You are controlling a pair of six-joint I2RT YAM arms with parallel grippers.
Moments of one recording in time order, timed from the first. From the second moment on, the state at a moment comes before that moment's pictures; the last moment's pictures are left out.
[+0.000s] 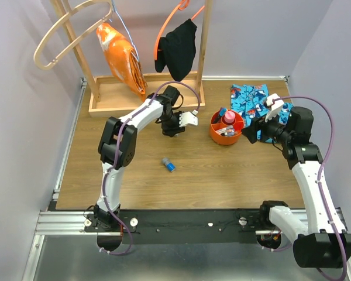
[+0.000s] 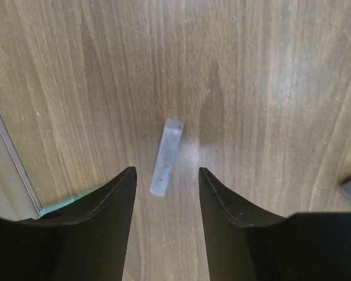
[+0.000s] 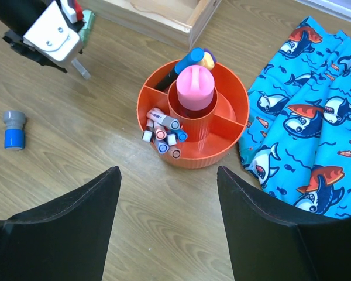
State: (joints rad) left arm -0.49 2.13 1.74 -0.88 0.37 1.08; right arm -0.03 0.94 0.91 -0.43 -0.56 -0.23
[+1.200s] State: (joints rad) left arm -0.61 2.10 2.13 -1.11 0.95 1.07; right arm -0.06 0.93 0.87 -0.41 -0.43 -0.17
